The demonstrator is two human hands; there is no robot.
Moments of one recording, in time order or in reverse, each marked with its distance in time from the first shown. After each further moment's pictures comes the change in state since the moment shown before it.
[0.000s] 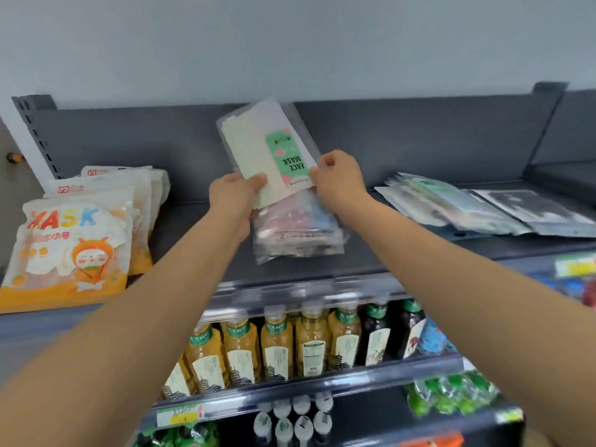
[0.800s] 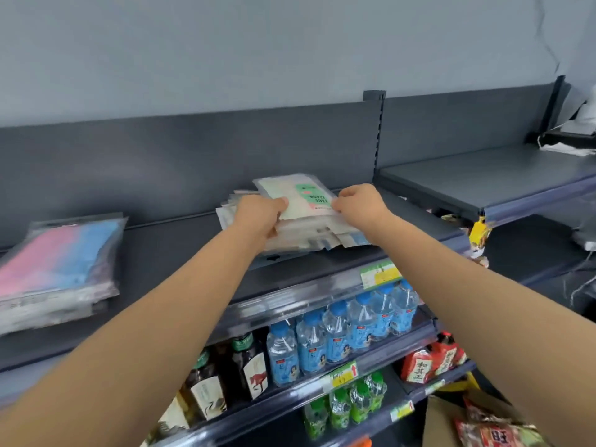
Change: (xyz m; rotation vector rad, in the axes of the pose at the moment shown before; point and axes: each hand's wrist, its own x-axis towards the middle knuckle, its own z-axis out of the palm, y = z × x) left_hand -0.066 -0.094 0.336 0.293 -0.322 -0.090; right_hand 0.055 0.171 -0.320 -0.151 0.113 0.304
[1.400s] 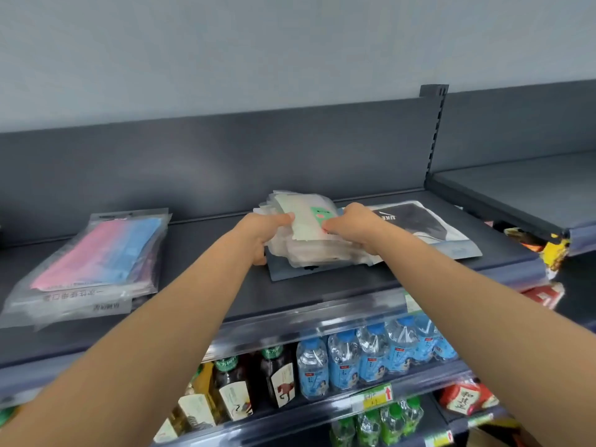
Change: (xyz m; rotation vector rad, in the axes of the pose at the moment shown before) left_hand 0.031 -0.017 -0.049 0.051 0.019 -0.282; right_hand 0.029 -0.011 0.059 -0.174 -0.288 0.035
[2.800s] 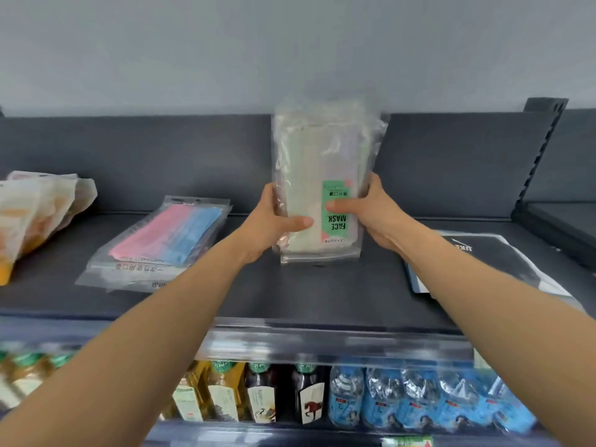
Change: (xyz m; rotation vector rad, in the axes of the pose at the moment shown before) left_hand 0.018 -0.009 -0.076 -0.053 -0.054 0.534; right_hand 0.045 -0.049 0.040 0.664 -0.318 -0.331
